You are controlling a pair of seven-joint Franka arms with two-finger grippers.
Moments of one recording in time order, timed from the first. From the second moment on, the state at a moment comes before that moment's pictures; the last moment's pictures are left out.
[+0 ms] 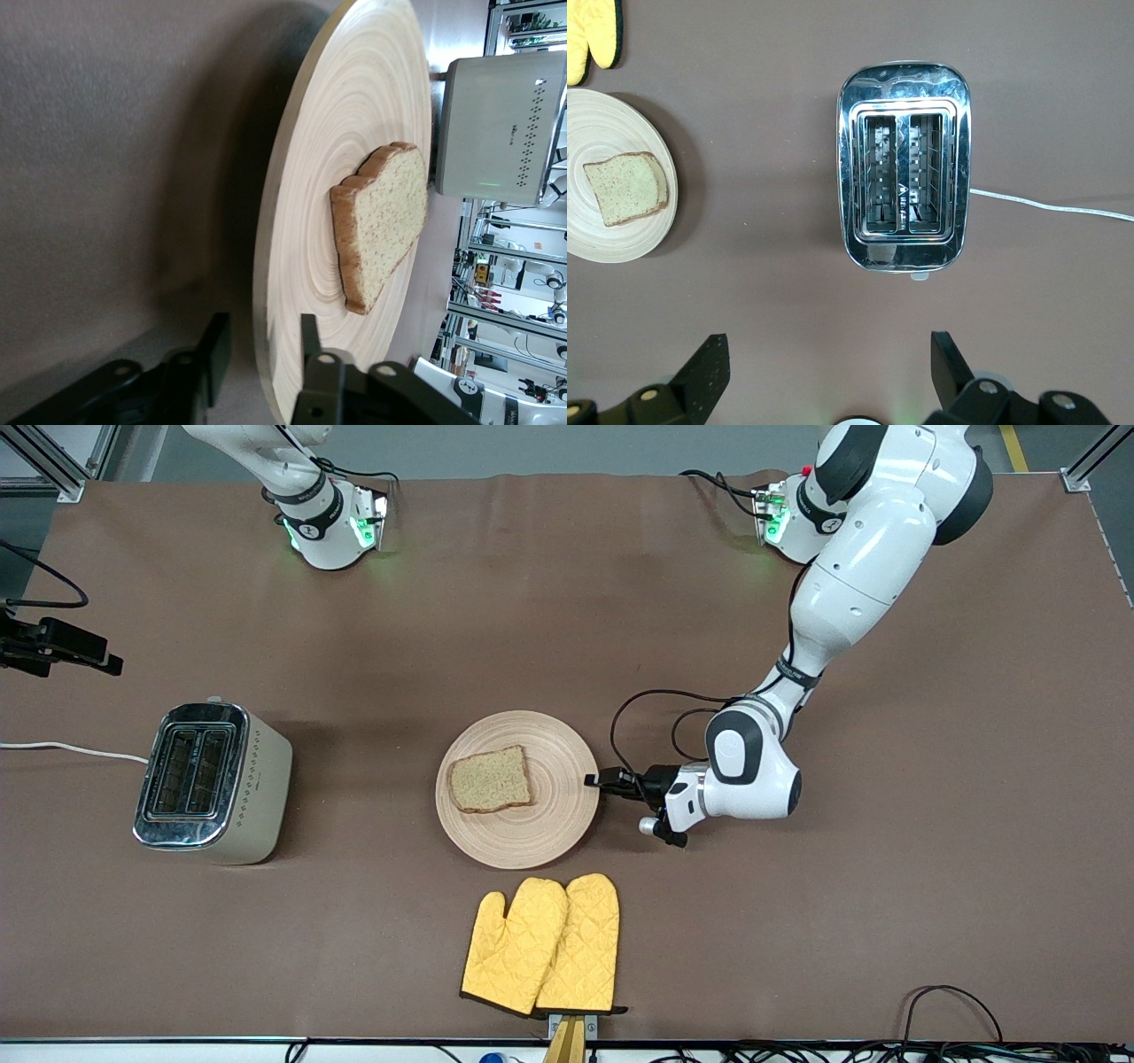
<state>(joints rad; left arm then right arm) -0.25 0.93 -0.29 -1.53 -1.12 2.25 0.60 -0.07 0.10 -0.04 -1.43 0.08 1.41 -0.07</state>
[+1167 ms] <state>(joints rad) -0.20 0.89 -0.28 -1.47 -1.14 2.11 0.55 -0.07 0.10 -0.04 -1.44 0.07 1.44 -0.07</state>
